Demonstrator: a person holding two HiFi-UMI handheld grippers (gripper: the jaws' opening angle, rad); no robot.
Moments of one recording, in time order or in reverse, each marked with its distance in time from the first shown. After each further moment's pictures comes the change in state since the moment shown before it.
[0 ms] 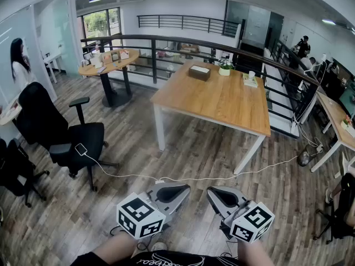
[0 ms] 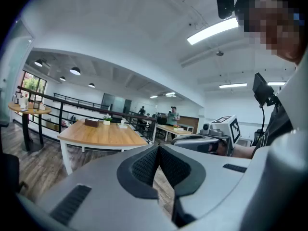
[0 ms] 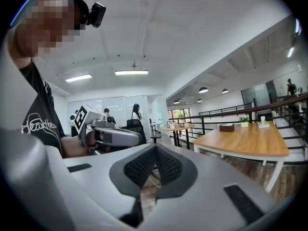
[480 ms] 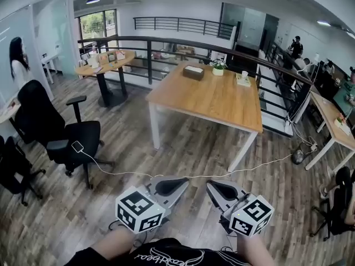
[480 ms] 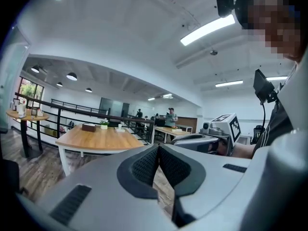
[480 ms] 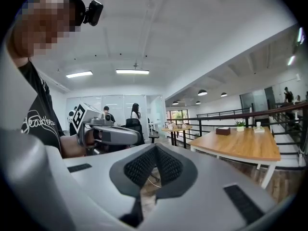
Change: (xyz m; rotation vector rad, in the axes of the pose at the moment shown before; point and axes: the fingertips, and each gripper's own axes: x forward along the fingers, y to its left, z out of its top) left arm -0.005 -0.044 0.003 0.059 -0.030 -0.005; right arm -0.041 0.015 0.003 -0.049 -0.005 -0.030
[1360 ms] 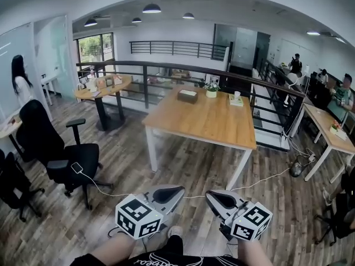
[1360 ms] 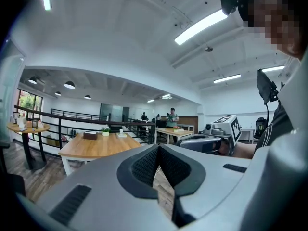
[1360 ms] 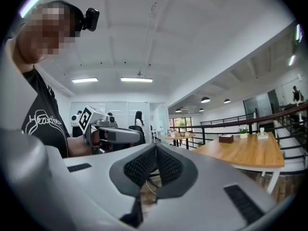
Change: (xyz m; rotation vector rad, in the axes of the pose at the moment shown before) left arm 0.005 -0.007 0.026 0.075 -0.019 0.020; right arm -0.024 -0.007 0.020 -0.017 -0.096 0.042
